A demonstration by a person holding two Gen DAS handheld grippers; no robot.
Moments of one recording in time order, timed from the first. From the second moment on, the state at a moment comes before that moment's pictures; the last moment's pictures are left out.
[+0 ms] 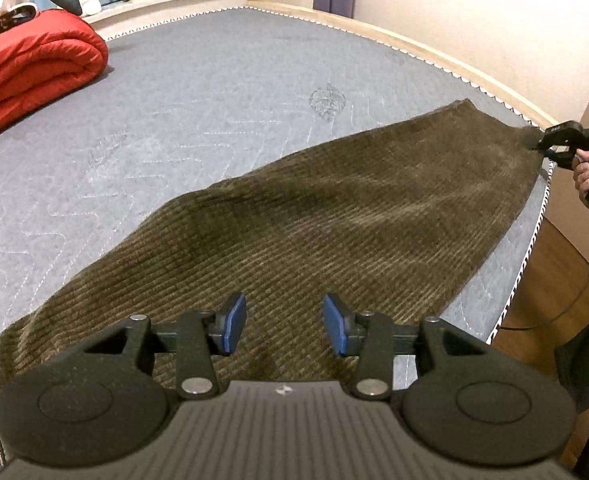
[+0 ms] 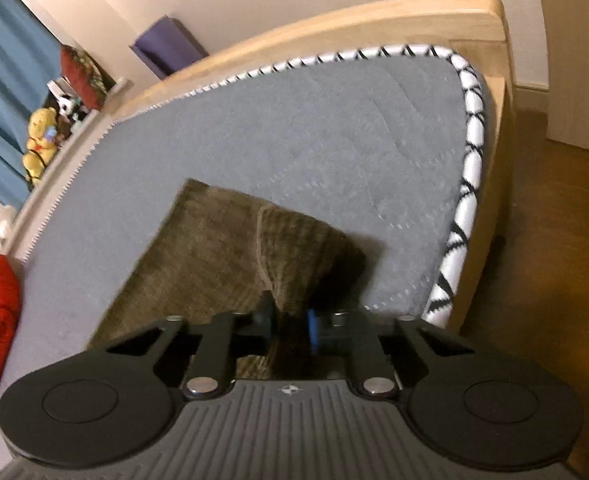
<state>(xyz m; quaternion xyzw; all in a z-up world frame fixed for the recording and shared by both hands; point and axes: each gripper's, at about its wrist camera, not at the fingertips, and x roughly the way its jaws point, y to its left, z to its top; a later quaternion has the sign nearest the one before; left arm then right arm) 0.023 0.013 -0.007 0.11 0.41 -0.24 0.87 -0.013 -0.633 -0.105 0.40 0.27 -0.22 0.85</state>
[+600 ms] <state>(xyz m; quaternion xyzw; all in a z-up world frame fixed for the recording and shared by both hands) 0.030 0.037 -0.008 0.09 0.42 -0.20 0.88 -0.048 -0.291 -0.011 -0.13 0.18 0.19 0.96</state>
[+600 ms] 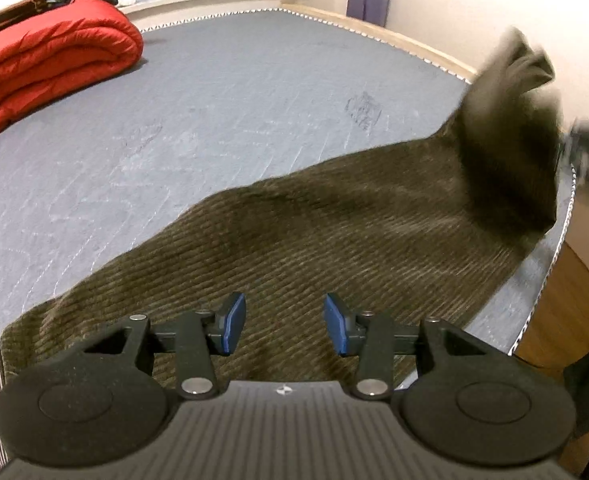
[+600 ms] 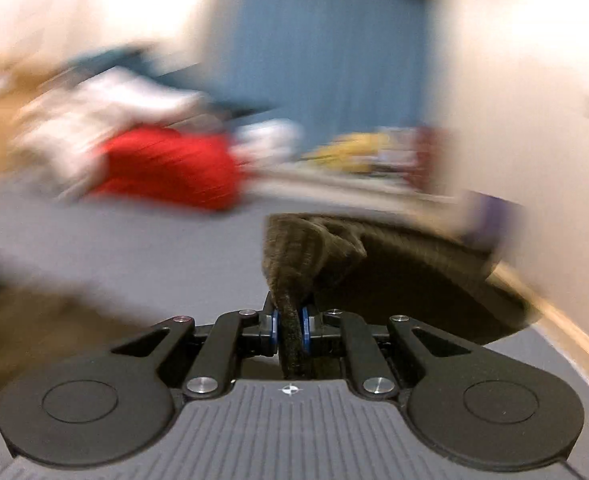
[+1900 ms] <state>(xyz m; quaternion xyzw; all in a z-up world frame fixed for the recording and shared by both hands) 0.164 -0.004 -0.081 -0.26 0.49 -0.20 0.81 -0.070 -0.228 -0.031 -0.18 0.26 0.37 0.87</state>
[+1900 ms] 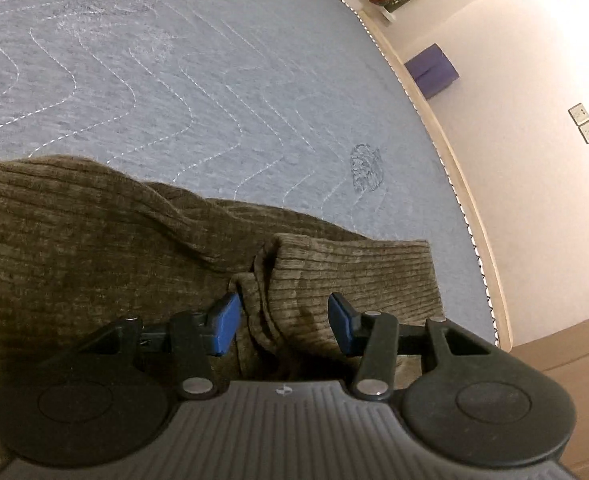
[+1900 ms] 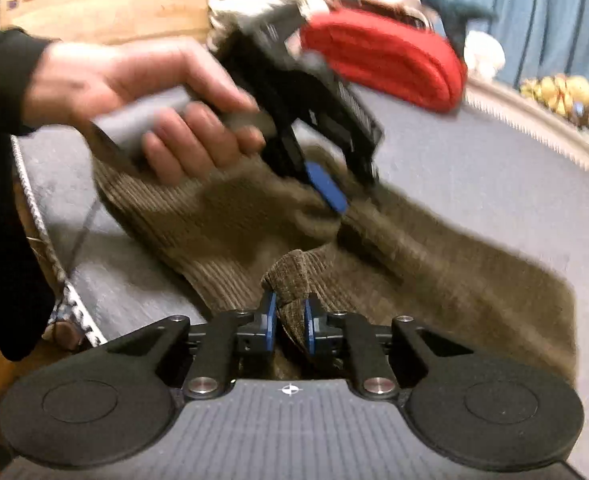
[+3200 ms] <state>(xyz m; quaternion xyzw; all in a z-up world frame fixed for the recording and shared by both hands) 0.147 -0.039 -0.033 -0.05 0.35 -0.15 0.92 -0.110 -0.189 -0.056 -0.33 0.22 0.40 0.82</state>
